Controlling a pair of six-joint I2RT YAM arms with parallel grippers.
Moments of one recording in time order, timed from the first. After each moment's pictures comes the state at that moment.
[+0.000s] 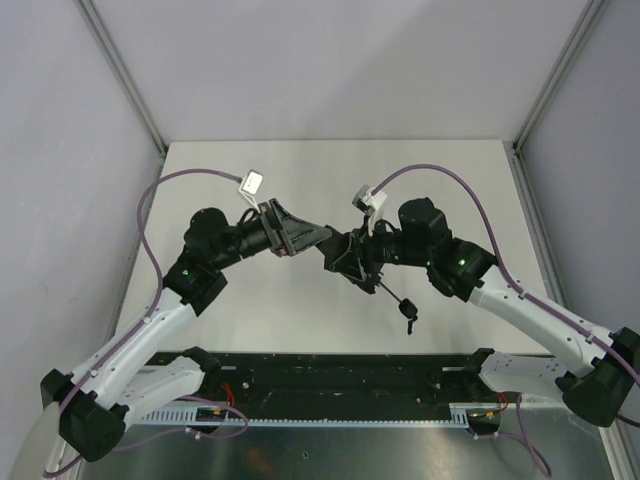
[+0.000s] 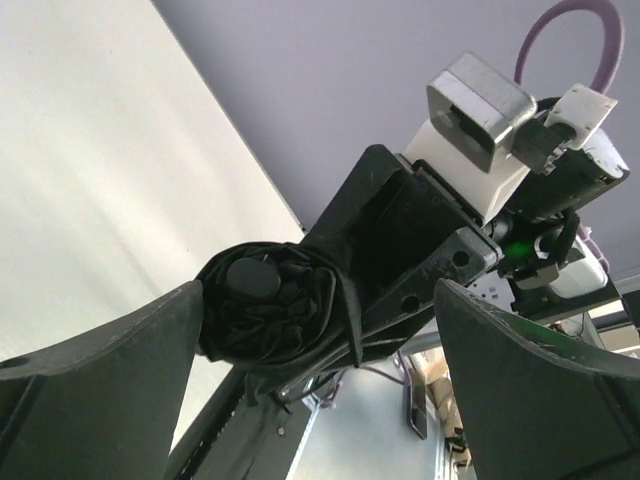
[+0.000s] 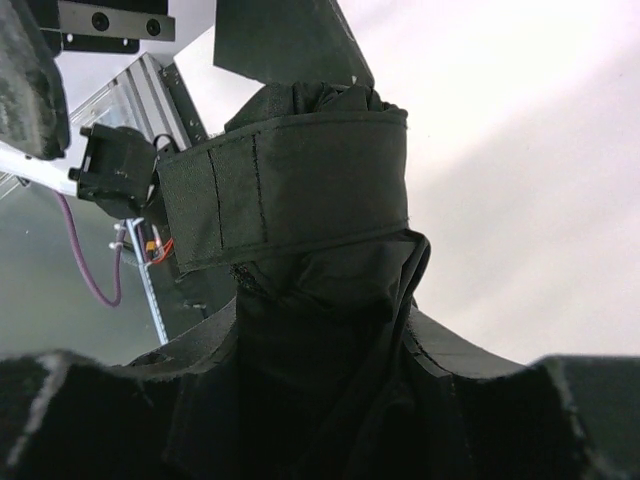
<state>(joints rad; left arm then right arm) -0.55 0.93 0.82 0.10 0.53 -0.91 0.81 1.13 1.06 -0.30 -0.40 0.22</state>
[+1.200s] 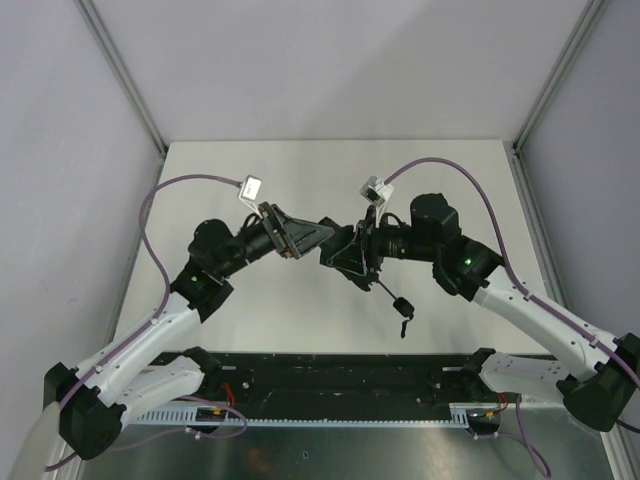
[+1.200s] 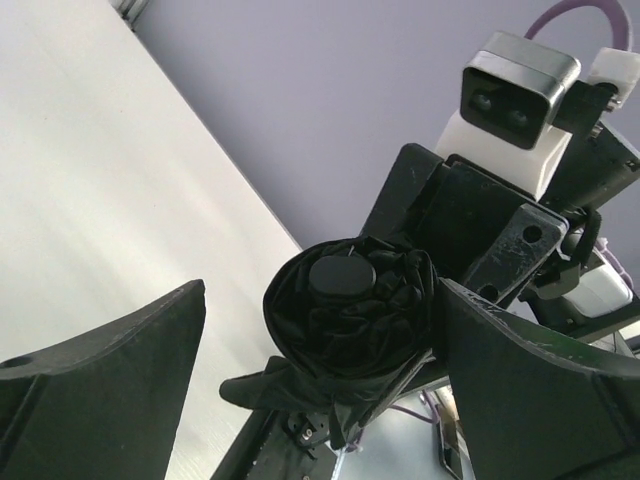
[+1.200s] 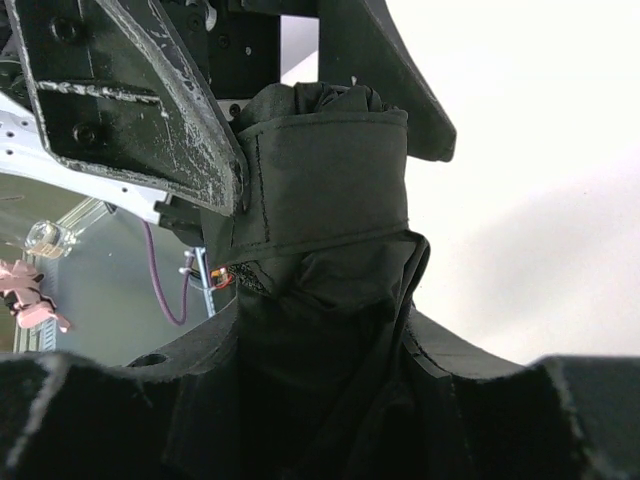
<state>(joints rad) -0.61 0.93 0.72 0.31 0.40 -0.89 0.78 1.10 1.06 -0.19 -0.51 0.33</state>
